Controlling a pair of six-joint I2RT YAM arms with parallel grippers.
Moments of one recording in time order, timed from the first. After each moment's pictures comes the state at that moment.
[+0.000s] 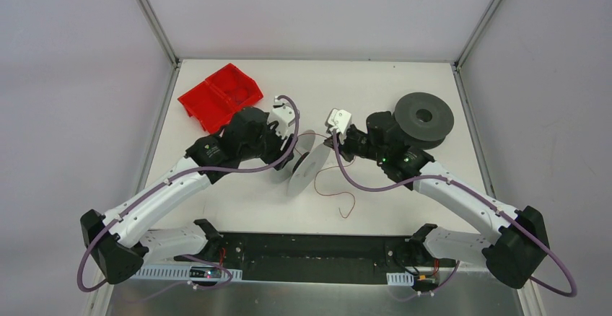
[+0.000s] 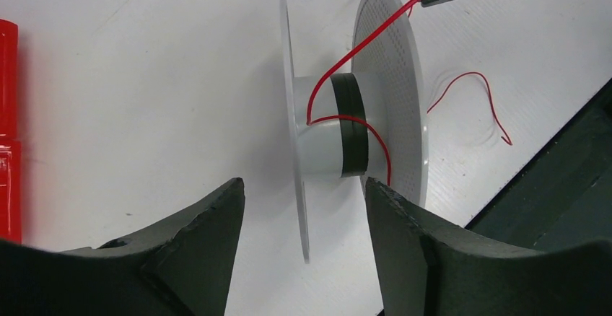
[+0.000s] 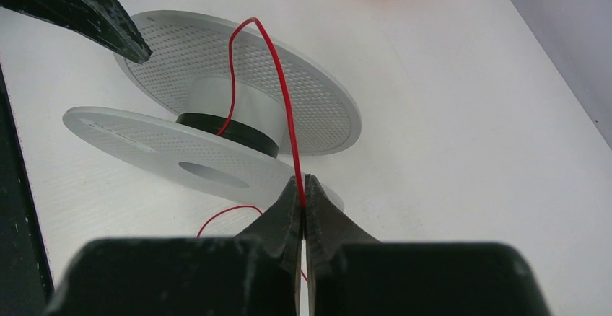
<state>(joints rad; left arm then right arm) -0.76 1.07 1.05 -0.59 0.02 0.00 0.75 1.14 0.85 -0.10 -0.32 -0.36</state>
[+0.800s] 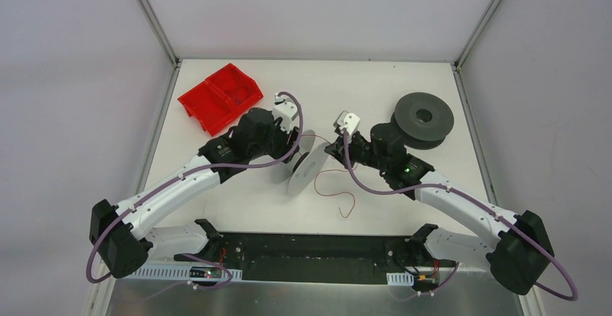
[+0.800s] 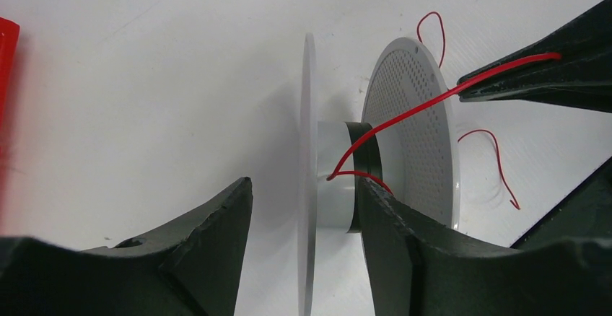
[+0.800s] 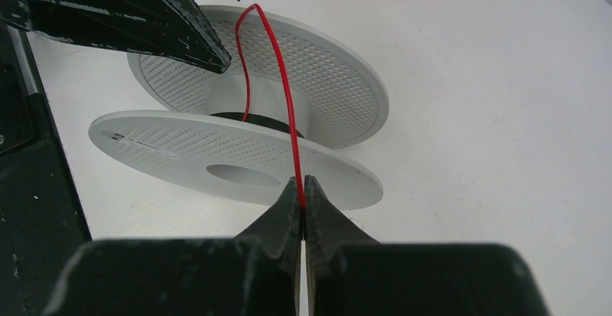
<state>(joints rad) -0.76 1.13 0.97 -0.39 -0.06 -0.10 0.75 1.09 0.71 0.04 -0.30 -0.13</state>
